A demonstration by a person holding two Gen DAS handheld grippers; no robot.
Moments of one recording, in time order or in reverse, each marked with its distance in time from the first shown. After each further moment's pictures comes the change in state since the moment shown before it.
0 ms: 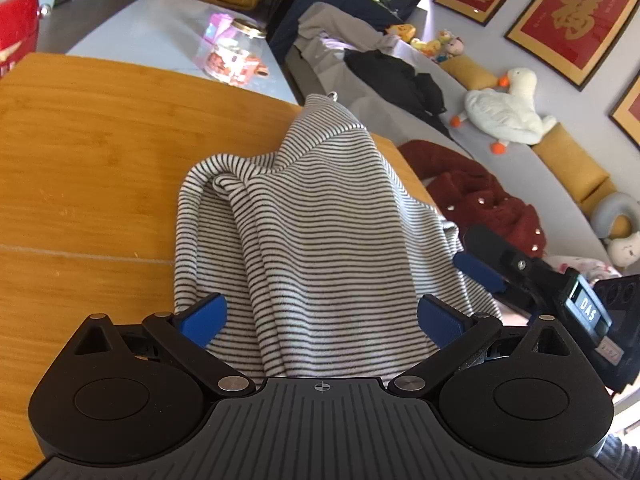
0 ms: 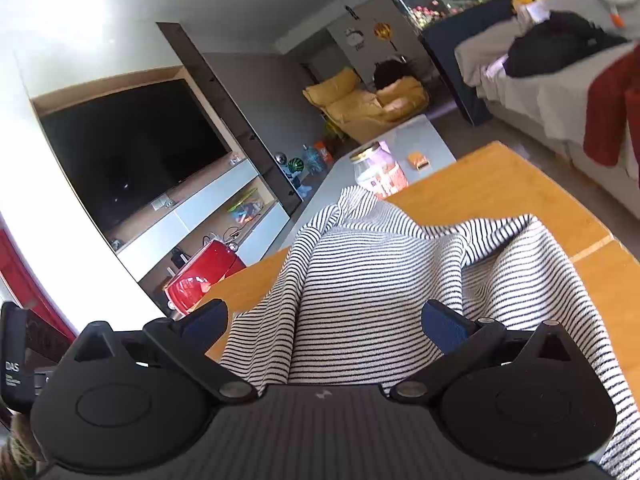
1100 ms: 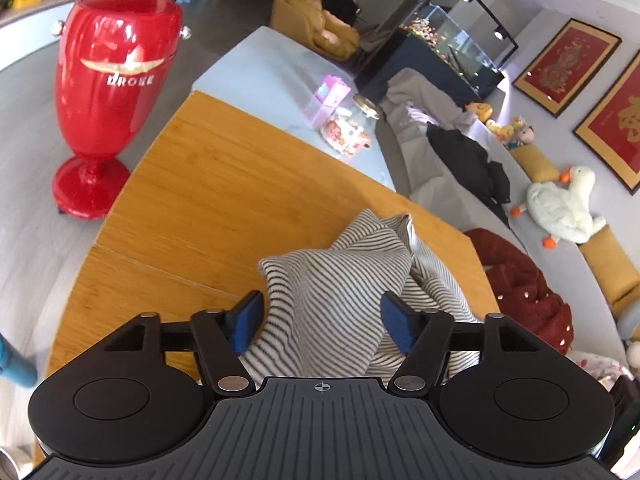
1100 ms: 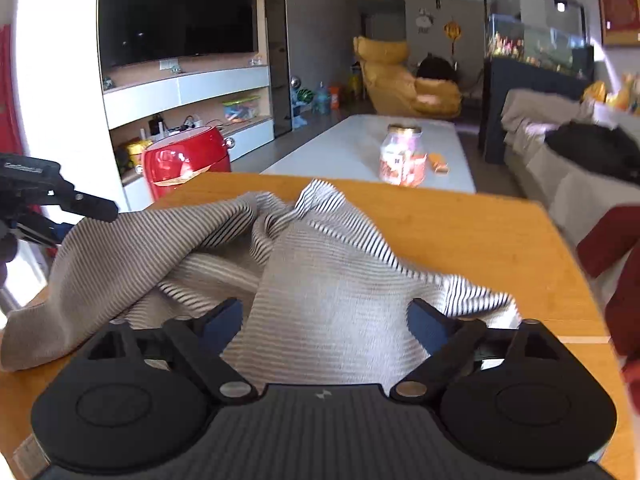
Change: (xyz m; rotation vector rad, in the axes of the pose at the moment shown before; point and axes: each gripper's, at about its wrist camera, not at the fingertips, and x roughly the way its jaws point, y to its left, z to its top) left arm -0.127 0.083 0.026 -0.164 -0.194 0.199; right arm 0.043 0.131 -0.030 -0.618 0.134 -0.233
